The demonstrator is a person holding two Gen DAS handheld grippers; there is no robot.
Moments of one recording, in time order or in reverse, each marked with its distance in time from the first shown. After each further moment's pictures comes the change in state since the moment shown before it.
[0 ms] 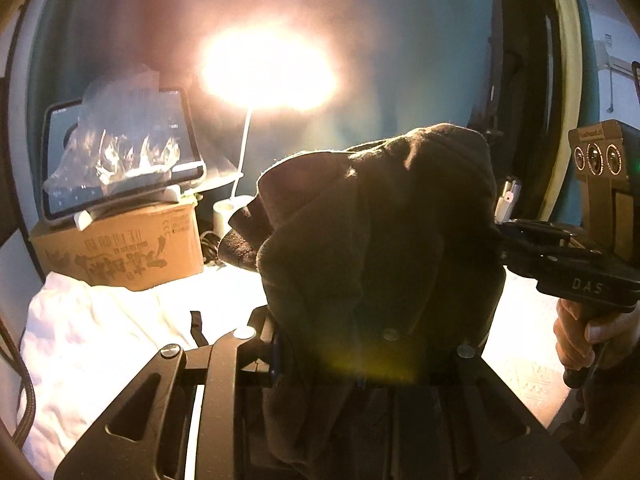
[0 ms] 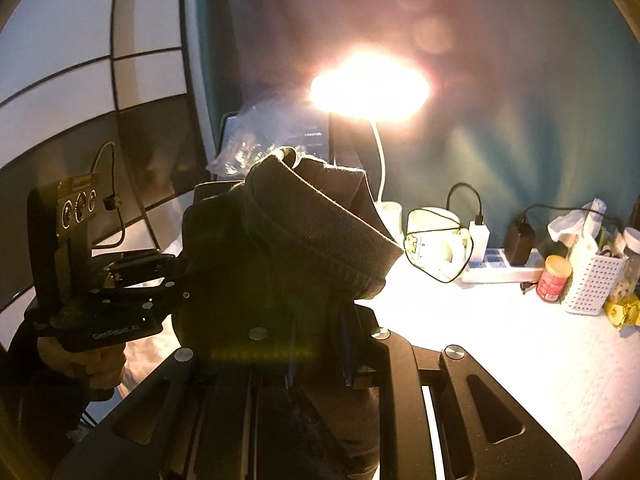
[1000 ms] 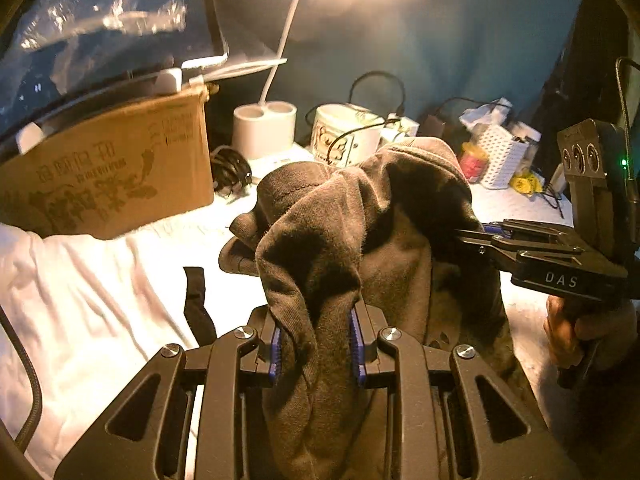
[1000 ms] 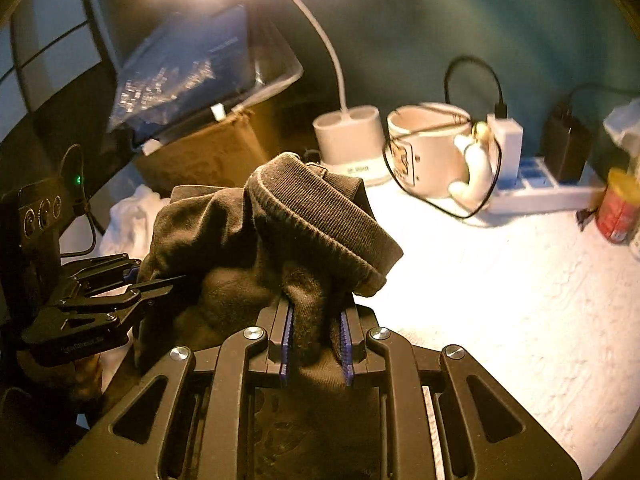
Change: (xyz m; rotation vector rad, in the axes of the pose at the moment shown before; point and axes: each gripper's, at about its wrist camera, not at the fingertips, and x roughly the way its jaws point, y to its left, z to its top) left arm 0.112 0.055 -0.015 -0.104 0.284 0.070; right arm 0.144 -0.084 -0.027 0.189 0.242 0.052
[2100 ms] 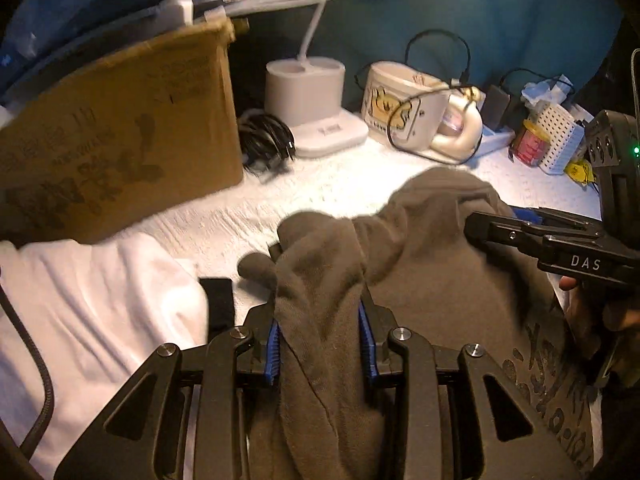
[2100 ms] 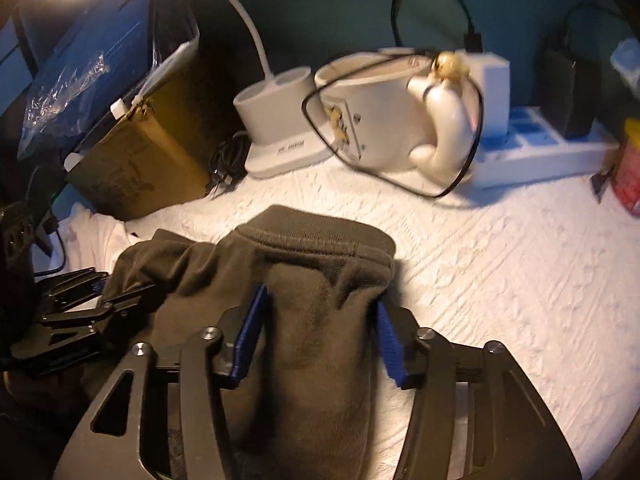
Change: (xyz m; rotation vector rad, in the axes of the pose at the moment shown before) left arm 0.057 0.028 0.007 0.000 0.075 0.121; right arm 0.055 -0.048 0.010 0.096 0.040 -0.105
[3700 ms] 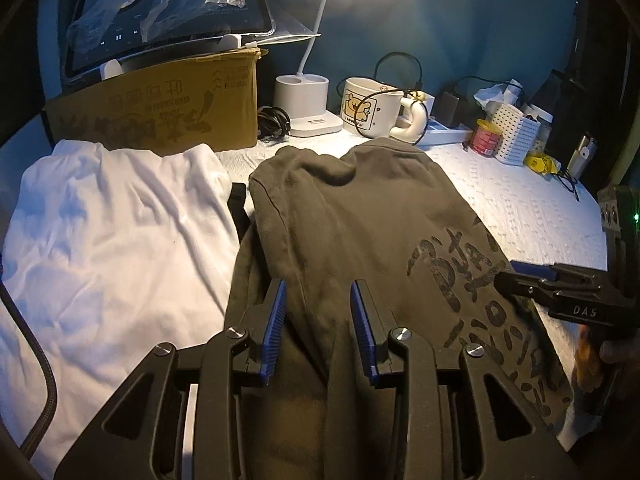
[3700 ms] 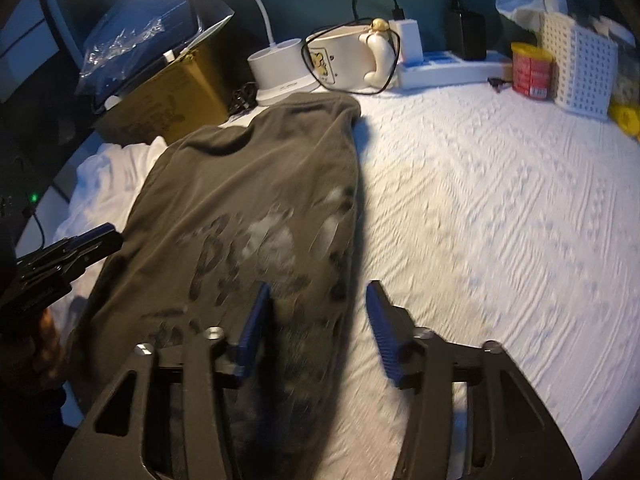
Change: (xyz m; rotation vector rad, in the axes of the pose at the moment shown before) left arm -0.096 -0.027 -0.088 -0.053 -0.072 -0.011; right arm -0.105 0.035 -0.124 0.067 0.041 -0.047
